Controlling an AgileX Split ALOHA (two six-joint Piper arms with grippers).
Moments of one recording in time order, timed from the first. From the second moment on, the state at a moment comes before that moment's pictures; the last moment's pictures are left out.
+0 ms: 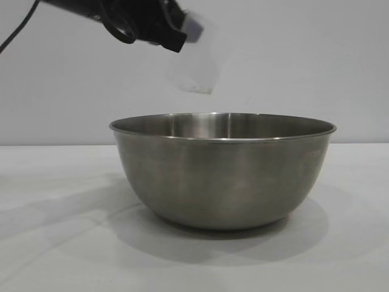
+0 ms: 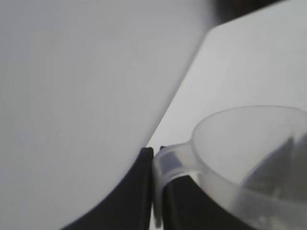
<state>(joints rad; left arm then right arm) -0.33 1.85 -0.59 -0.01 -1.08 0.13 0.20 0.02 -0.49 -0.04 1.14 0.05</state>
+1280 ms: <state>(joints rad) -0.21 1.98 -0.33 -0.23 -1.14 0.02 0.20 0.02 -0.49 -0.04 1.14 0.05</state>
